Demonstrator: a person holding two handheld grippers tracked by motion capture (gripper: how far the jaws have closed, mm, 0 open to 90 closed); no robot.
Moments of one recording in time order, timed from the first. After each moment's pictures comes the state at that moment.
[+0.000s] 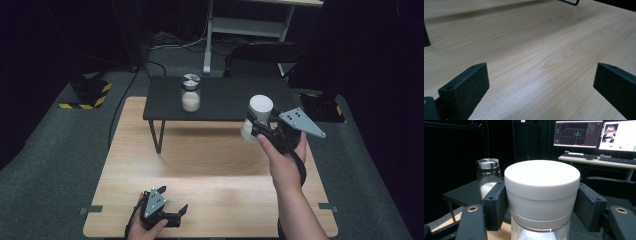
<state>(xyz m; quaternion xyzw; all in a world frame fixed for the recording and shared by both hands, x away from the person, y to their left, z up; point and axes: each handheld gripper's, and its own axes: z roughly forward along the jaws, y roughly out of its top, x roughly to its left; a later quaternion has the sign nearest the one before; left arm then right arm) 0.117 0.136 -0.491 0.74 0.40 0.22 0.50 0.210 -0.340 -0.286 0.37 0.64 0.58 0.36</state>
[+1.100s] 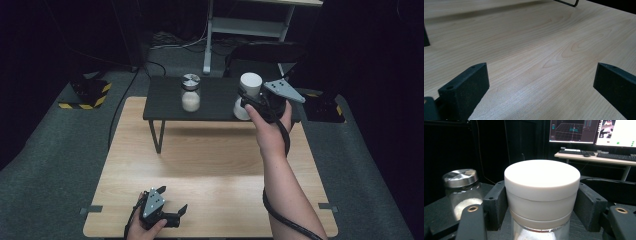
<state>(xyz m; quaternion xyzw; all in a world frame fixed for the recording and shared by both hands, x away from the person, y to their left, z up) 0.118 0.139 -0.492 0.73 0.40 0.21 0.50 0.284 -0.309 -0.271 0.40 0.64 0.56 0.35</state>
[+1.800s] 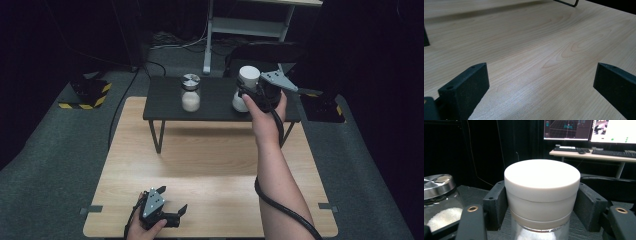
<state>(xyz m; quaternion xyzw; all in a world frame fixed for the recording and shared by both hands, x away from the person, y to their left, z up) 0.118 0.140 -0.492 0.73 0.40 0.21 0.50 0.315 -0.297 -0.272 0.42 0.63 0.55 0.36</state>
